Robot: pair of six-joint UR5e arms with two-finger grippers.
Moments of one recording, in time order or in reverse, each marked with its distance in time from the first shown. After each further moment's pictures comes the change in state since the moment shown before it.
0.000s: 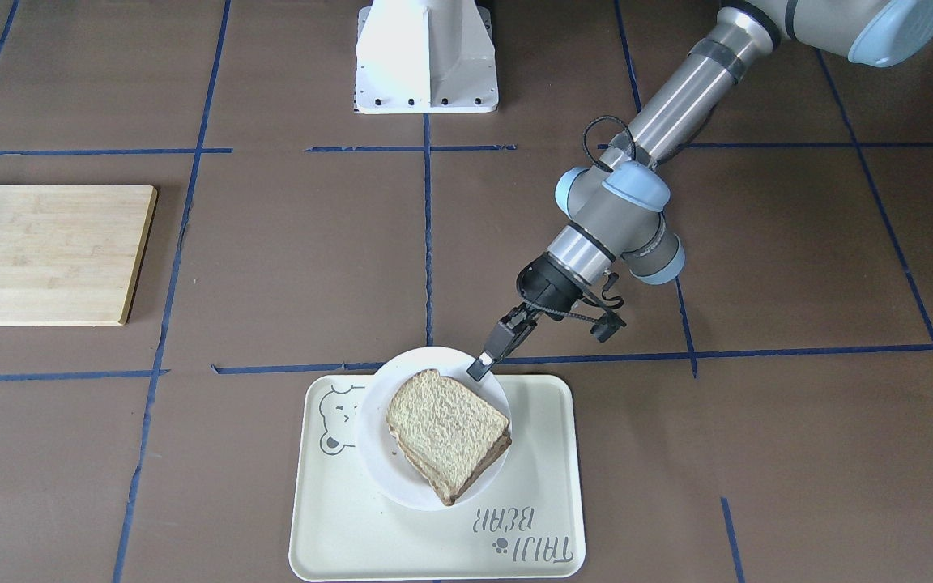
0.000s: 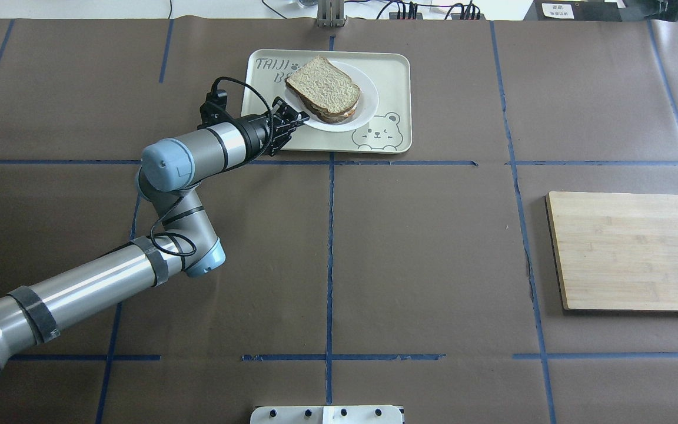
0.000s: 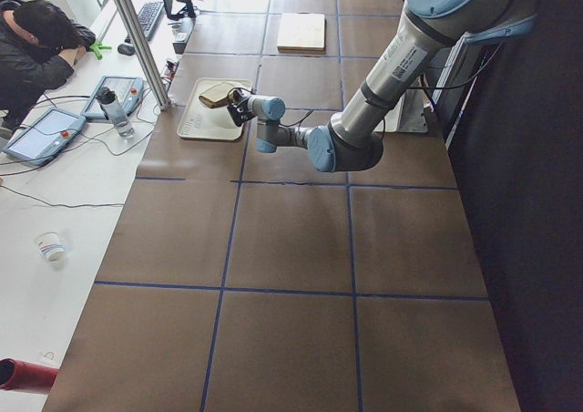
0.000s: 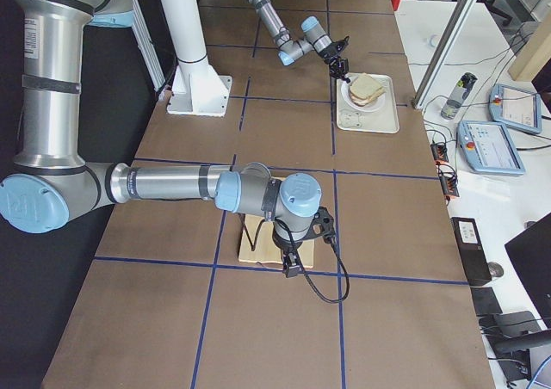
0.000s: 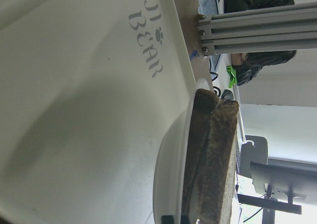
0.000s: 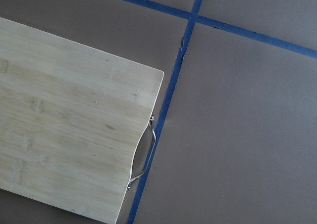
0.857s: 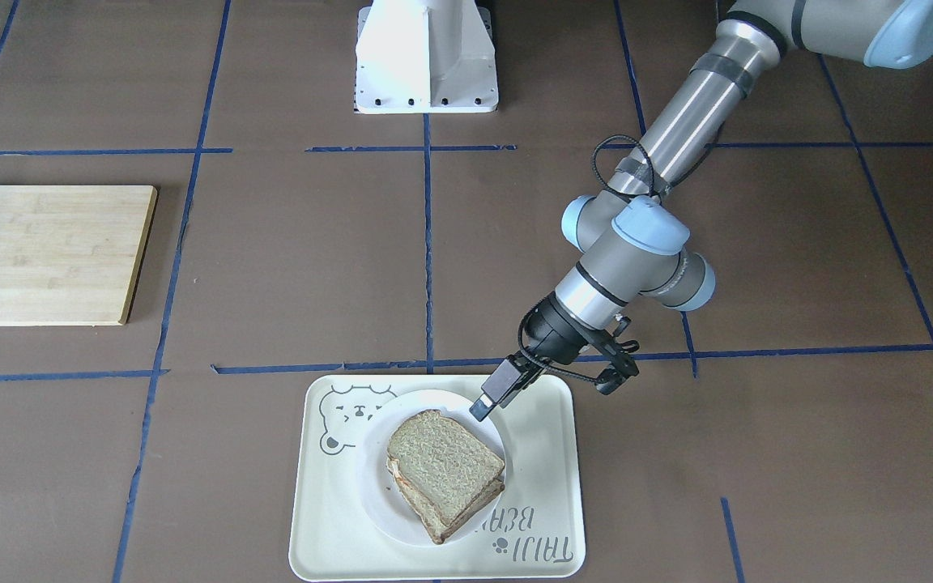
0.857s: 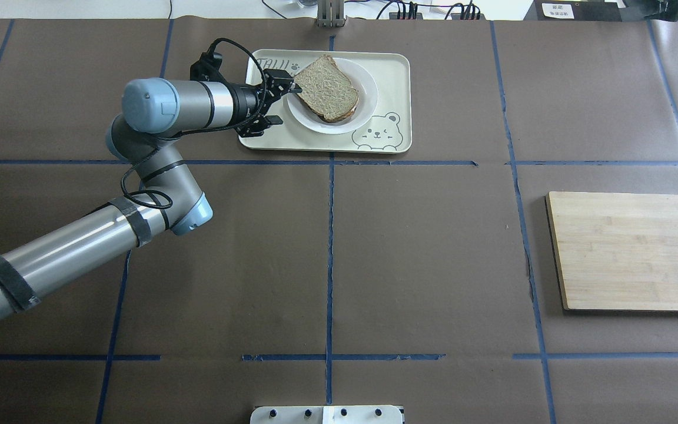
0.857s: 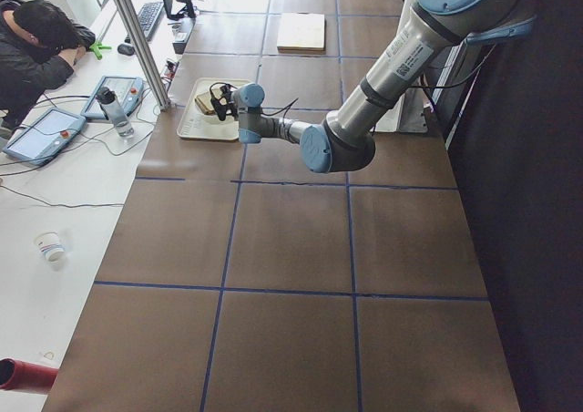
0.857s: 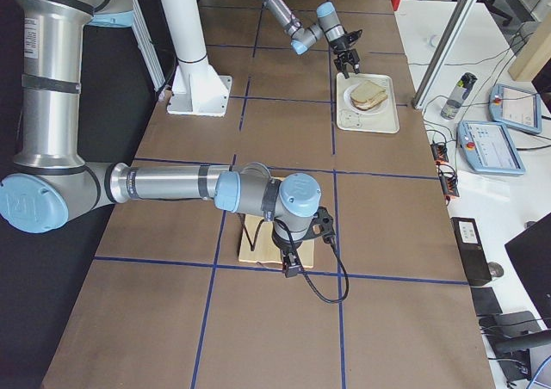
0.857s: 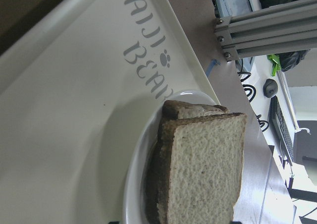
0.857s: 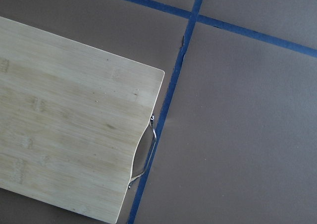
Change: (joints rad) left arm -0.123 0.072 -0.226 0.332 -0.306 0.160; right arm 0.000 -0.002 0.001 0.000 0.002 0.000
